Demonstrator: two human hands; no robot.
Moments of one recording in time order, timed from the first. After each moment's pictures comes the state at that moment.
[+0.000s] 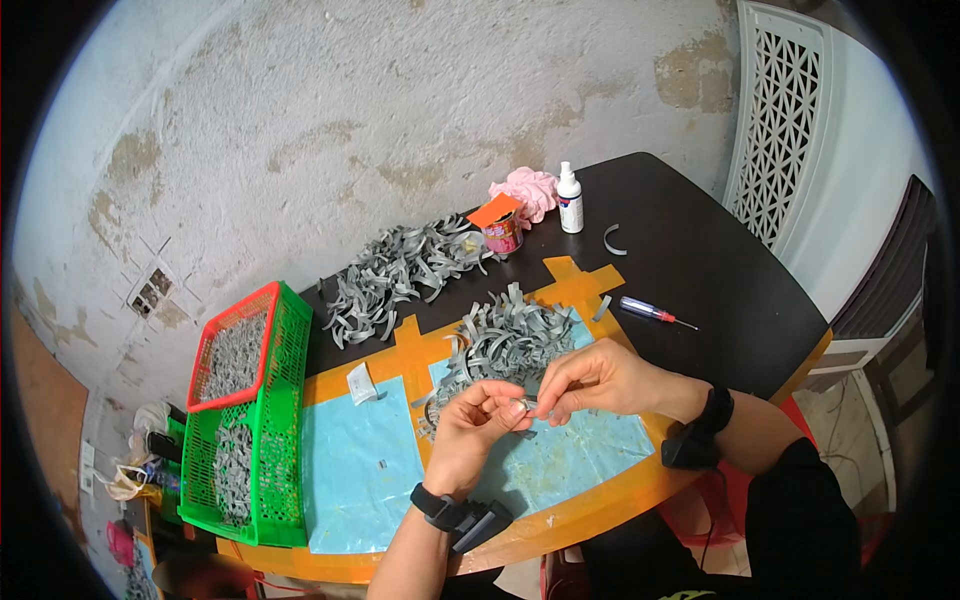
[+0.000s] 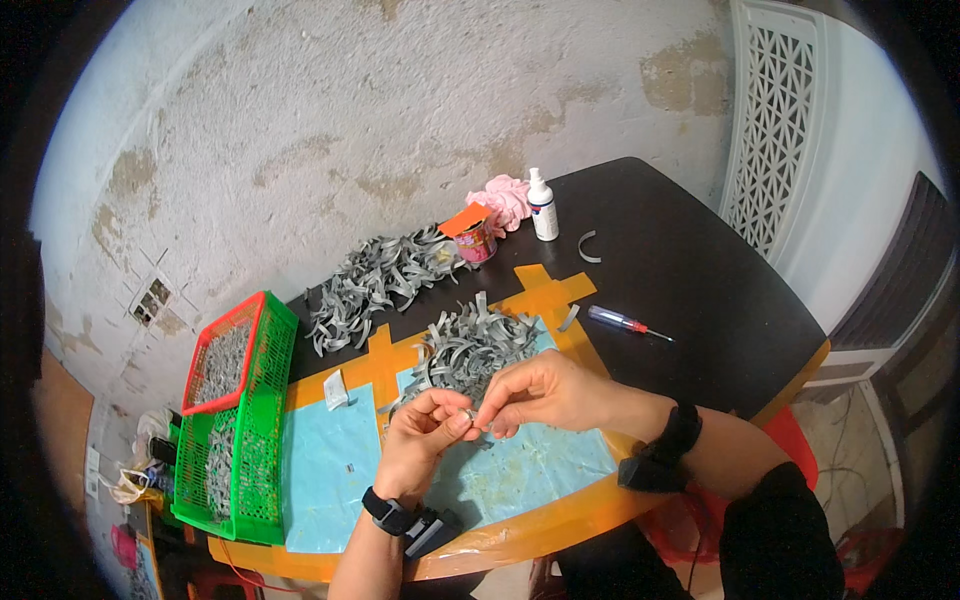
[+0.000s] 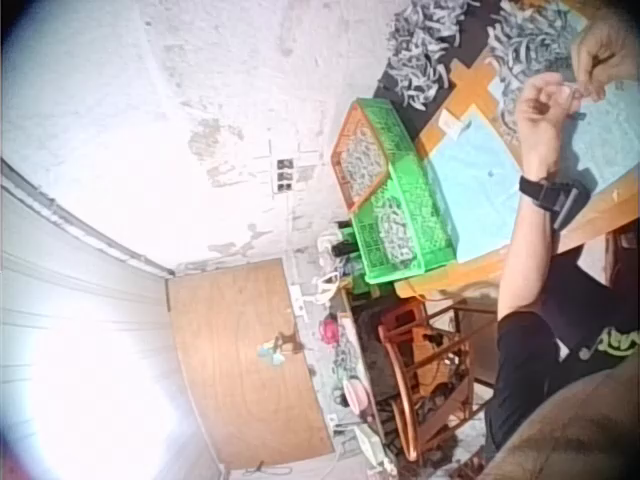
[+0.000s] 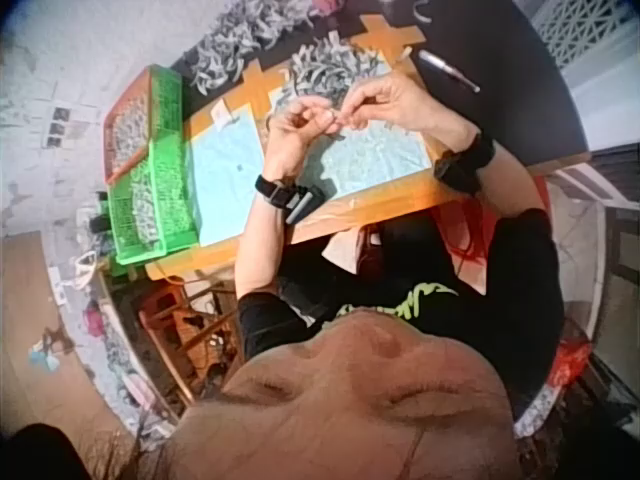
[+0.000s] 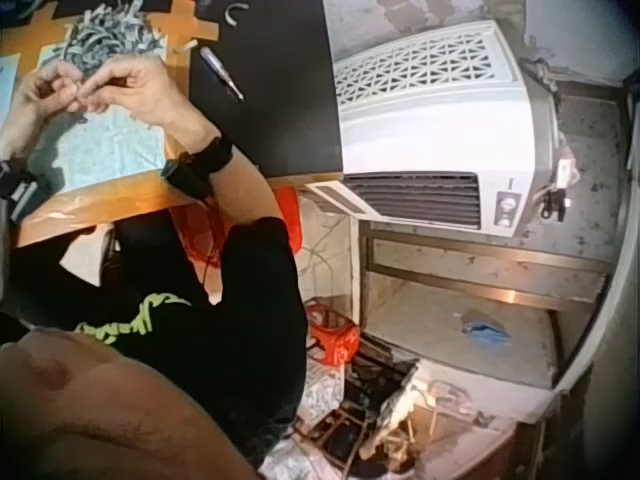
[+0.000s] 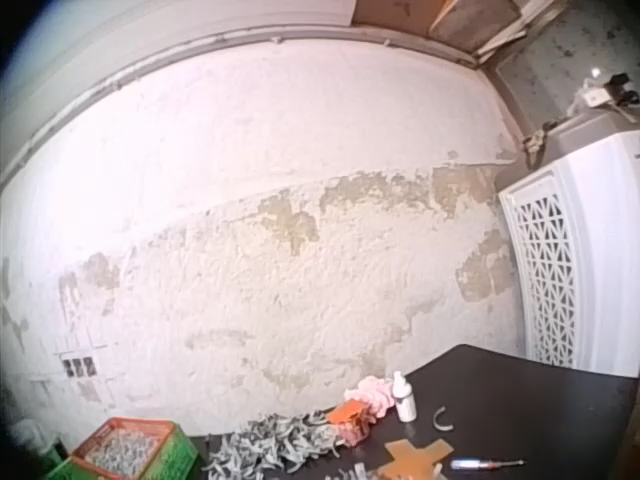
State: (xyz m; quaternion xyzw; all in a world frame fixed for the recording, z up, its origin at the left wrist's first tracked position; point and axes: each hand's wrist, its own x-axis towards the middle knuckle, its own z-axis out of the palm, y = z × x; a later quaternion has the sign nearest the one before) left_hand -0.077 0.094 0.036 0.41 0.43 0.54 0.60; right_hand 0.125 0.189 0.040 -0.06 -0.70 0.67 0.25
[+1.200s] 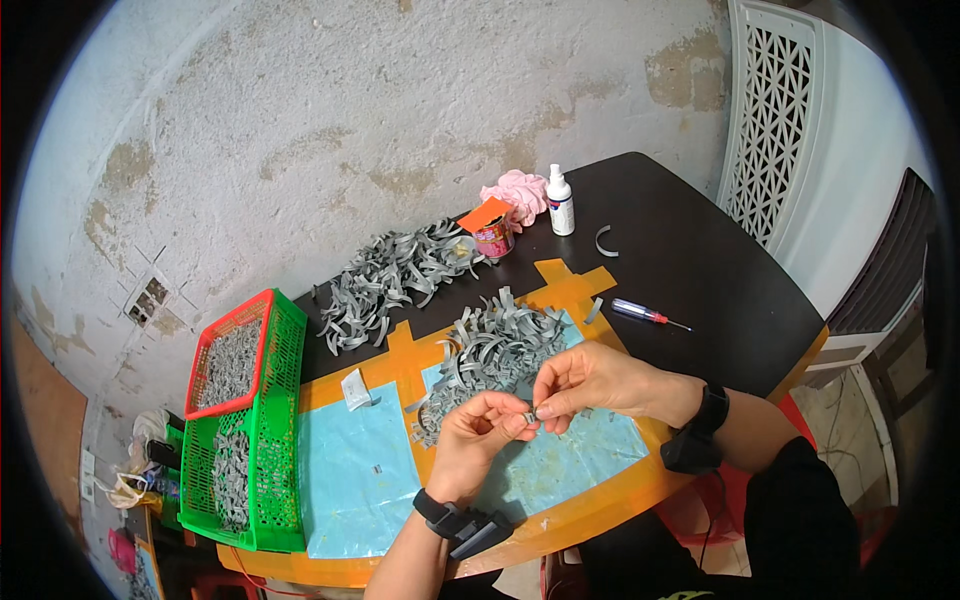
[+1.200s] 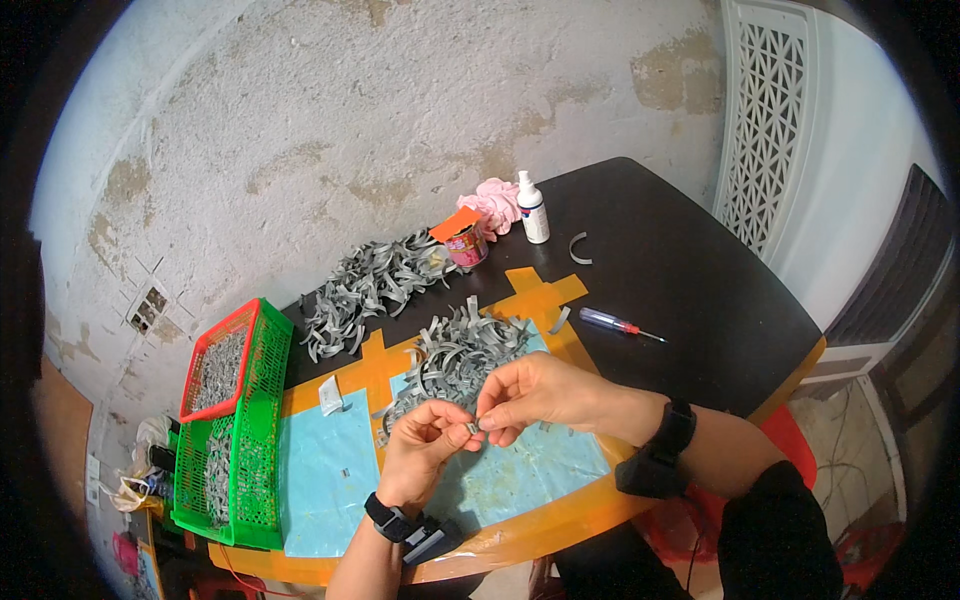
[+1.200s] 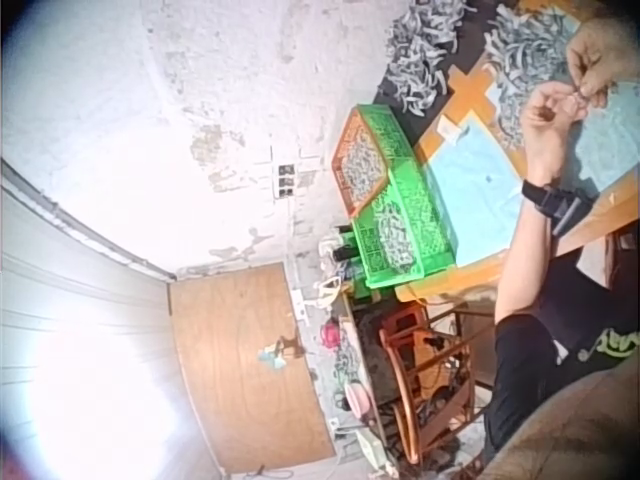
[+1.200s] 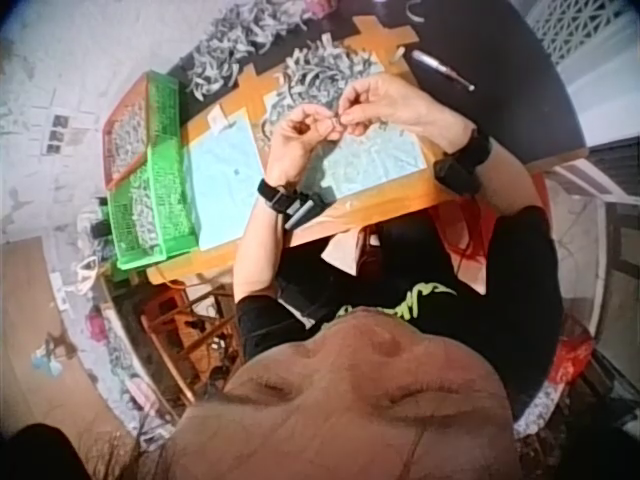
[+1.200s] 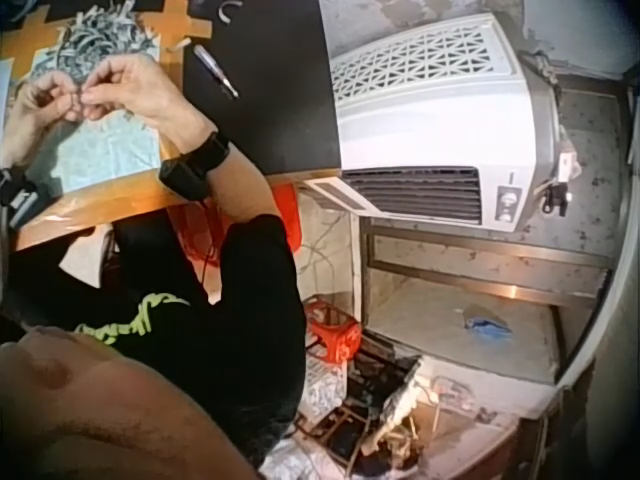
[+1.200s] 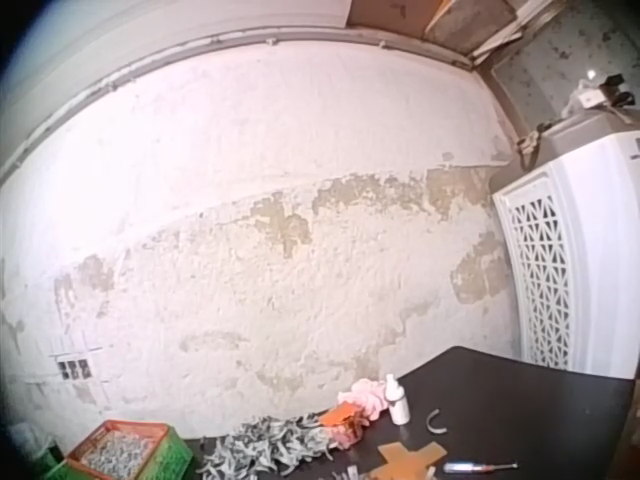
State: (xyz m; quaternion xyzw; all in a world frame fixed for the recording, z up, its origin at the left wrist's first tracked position) left_hand -0.067 0.091 0.033 0.44 0.42 0.53 0.59; right_hand 0.128 0.187 0.049 -0.17 -0.57 0.79 0.16
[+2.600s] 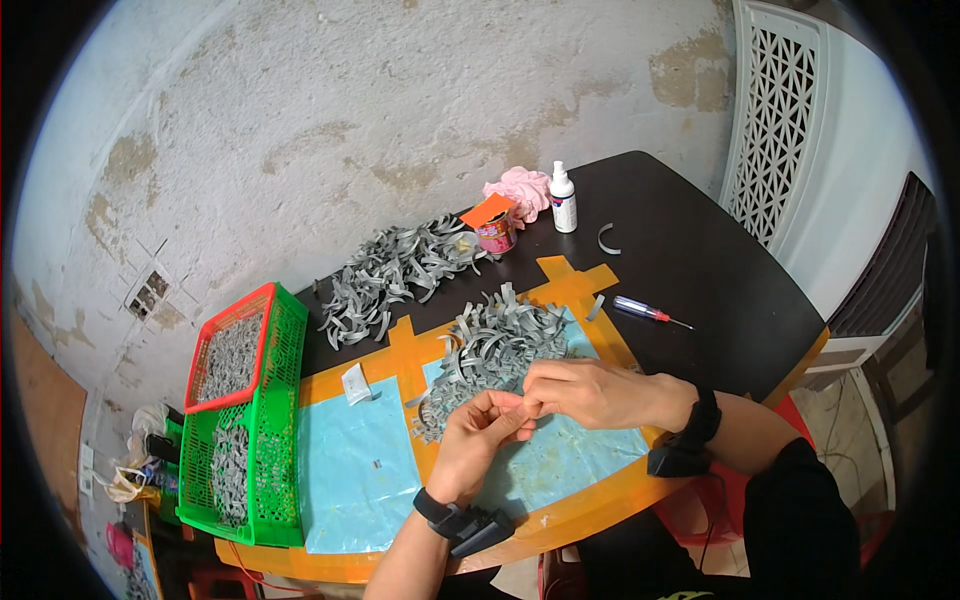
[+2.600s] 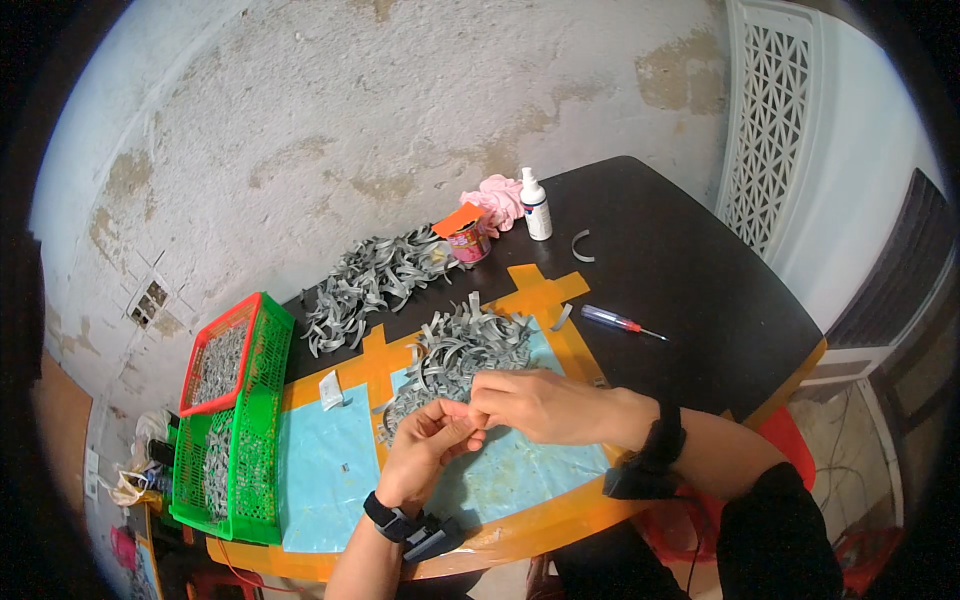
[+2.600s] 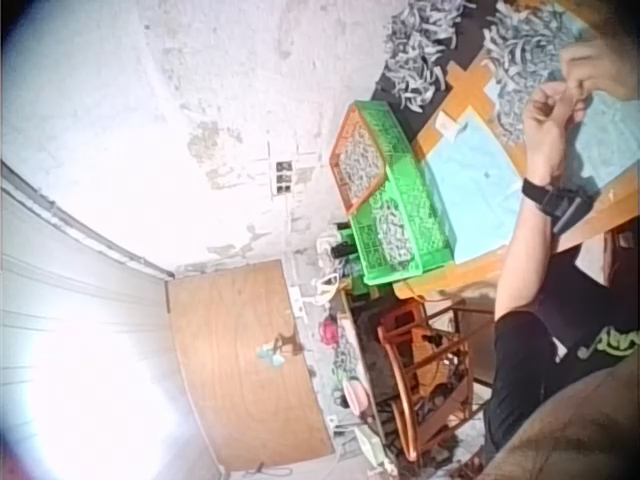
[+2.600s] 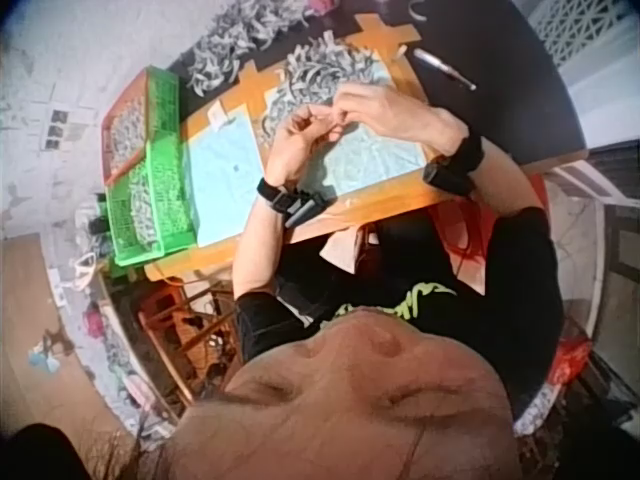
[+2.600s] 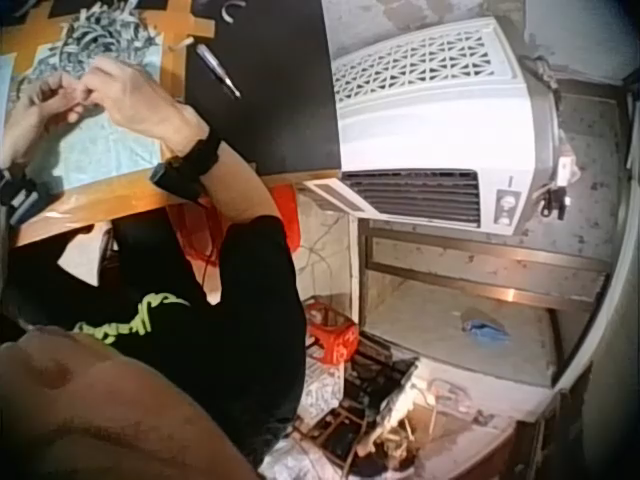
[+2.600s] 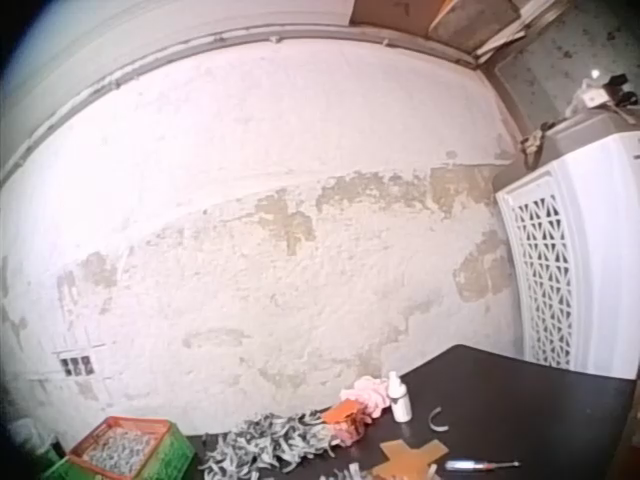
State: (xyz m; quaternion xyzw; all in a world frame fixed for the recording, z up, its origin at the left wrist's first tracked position) left_hand -0.064 0.090 0.039 0.38 0.48 0.49 0.62; right_hand 0.119 0.182 0.043 -0.04 -0.90 0.29 0.31
